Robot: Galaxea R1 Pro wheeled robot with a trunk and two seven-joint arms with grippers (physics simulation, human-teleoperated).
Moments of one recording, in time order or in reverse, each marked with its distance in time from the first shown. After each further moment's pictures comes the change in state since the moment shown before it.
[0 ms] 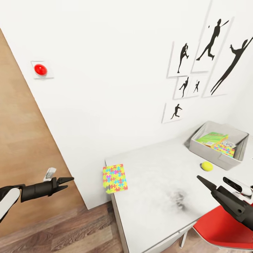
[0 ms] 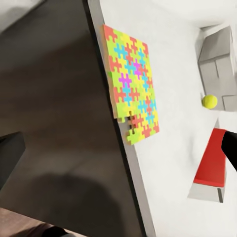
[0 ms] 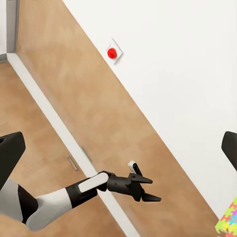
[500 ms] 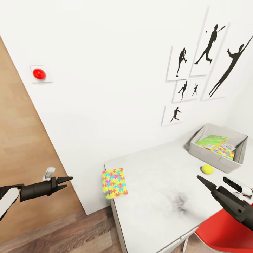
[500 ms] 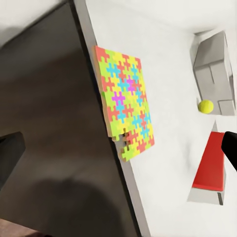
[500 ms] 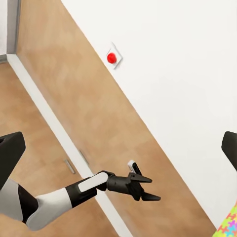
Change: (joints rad) left arm 0.000 0.006 0.005 -0.001 0.002 -0.001 -0.004; right arm 0.000 0.001 0.000 -0.001 0.000 -0.002 0.002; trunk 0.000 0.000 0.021
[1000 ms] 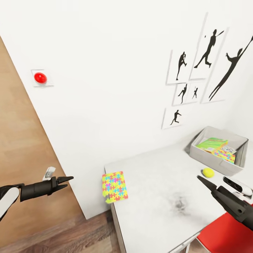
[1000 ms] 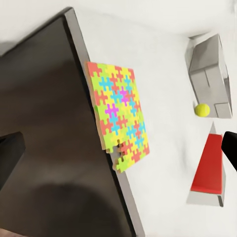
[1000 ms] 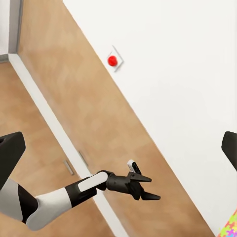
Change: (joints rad) left arm 0.000 -0.001 -0.001 -0.009 0.000 0.000 0.000; right arm 0.000 -0.001 -0.001 0.000 0.000 0.000 0.000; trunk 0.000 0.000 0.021
